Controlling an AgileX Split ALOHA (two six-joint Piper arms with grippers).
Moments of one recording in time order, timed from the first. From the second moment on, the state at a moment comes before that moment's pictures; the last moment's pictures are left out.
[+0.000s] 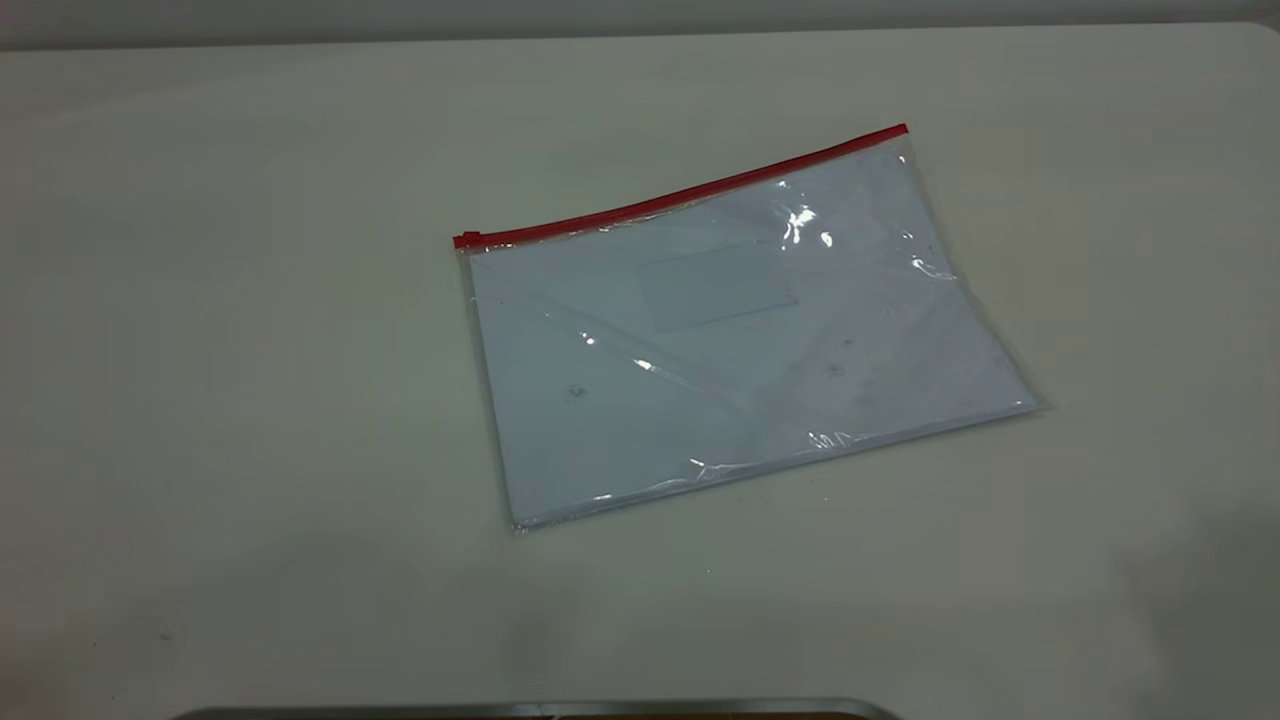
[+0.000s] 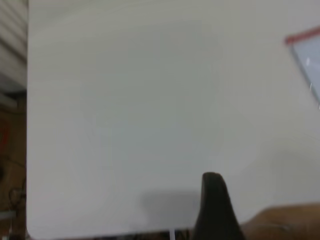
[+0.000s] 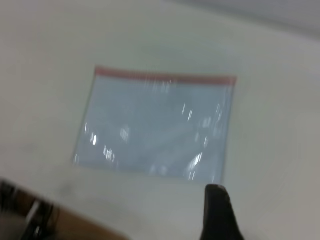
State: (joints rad) left arm -0.17 0.74 -1.02 0.13 1.17 -0.04; right arm 0.00 0.94 -1.24 0.38 1.23 -0.36
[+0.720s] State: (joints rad) left arm -0.17 0.37 -0.65 0.12 1.17 -0.04; right arm 0.00 0.28 -0.61 0.35 1.22 -0.39
